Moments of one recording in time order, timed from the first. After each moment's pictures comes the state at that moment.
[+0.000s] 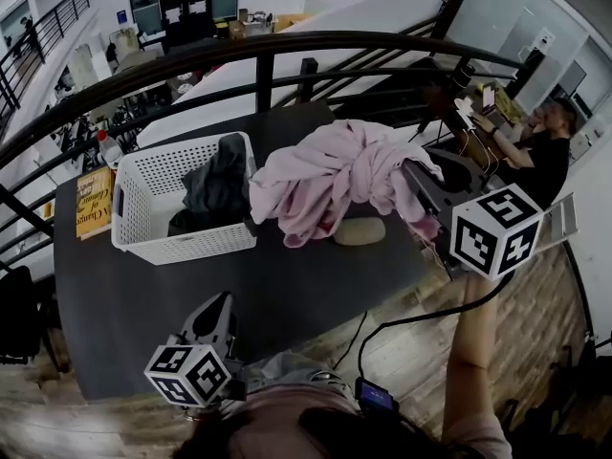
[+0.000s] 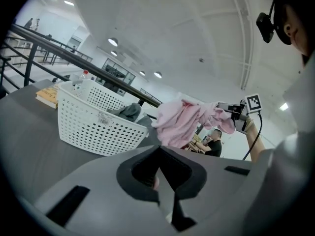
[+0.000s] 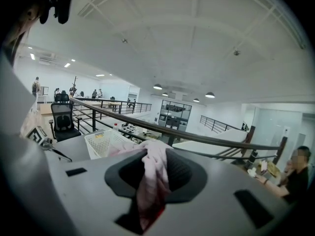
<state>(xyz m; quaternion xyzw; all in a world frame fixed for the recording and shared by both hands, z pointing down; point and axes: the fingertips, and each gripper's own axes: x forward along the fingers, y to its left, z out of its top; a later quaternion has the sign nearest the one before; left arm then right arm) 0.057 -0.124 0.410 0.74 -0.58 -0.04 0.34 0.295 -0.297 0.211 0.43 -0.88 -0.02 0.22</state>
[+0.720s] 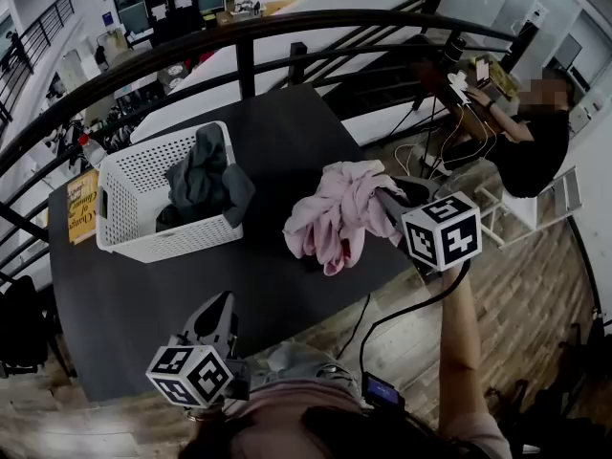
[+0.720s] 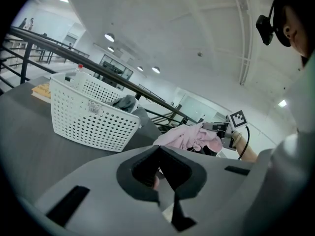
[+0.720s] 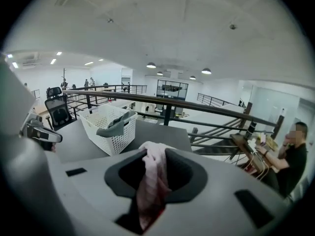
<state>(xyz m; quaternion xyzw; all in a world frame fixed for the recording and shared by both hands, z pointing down) 0.093 -0.123 0.426 0.75 -0.56 -0.02 0.35 0.345 -0.303 0.356 0.44 -0.84 0.08 0.31</state>
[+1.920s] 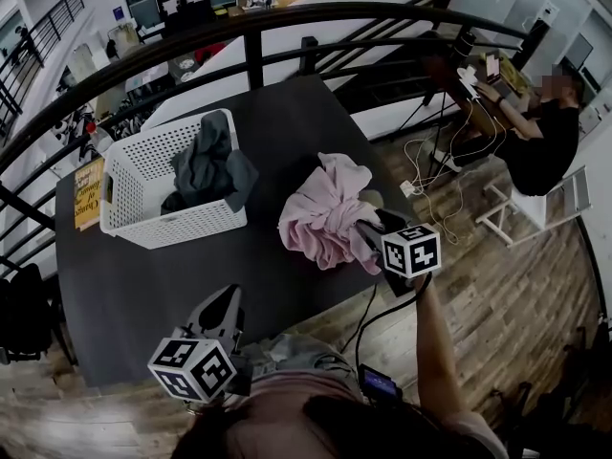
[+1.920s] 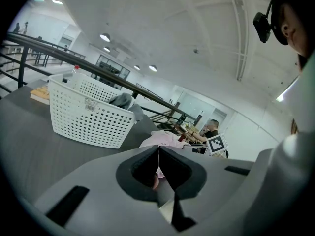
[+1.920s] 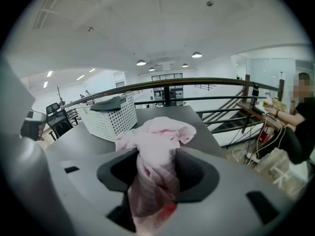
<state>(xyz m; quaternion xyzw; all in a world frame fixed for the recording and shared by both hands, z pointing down) 0.112 -0.109 0.428 0.76 -0.56 0.00 0.34 0.363 -0.281 0.512 0.43 -0.84 0.19 0.27</state>
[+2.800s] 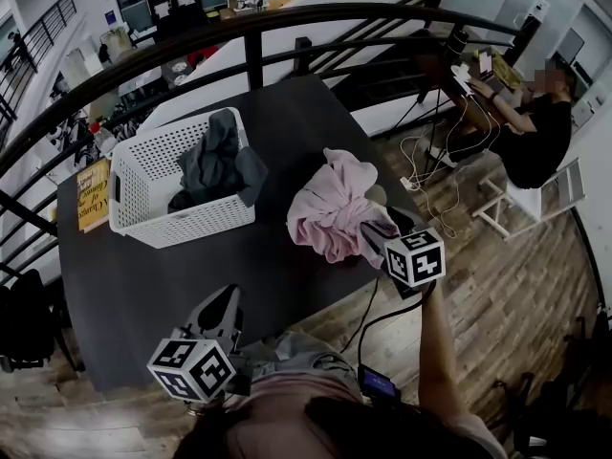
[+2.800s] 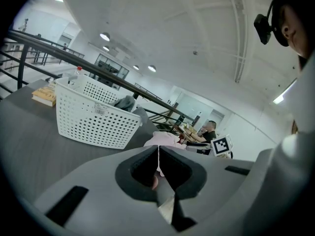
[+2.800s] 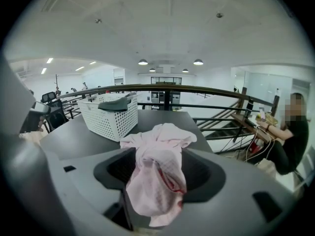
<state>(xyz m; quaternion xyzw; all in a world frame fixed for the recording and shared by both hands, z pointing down) 0.081 -0.091 0.420 0.76 -0.55 0.00 0.34 0.350 -0.249 0.482 0.46 -0.83 0.14 0.29</state>
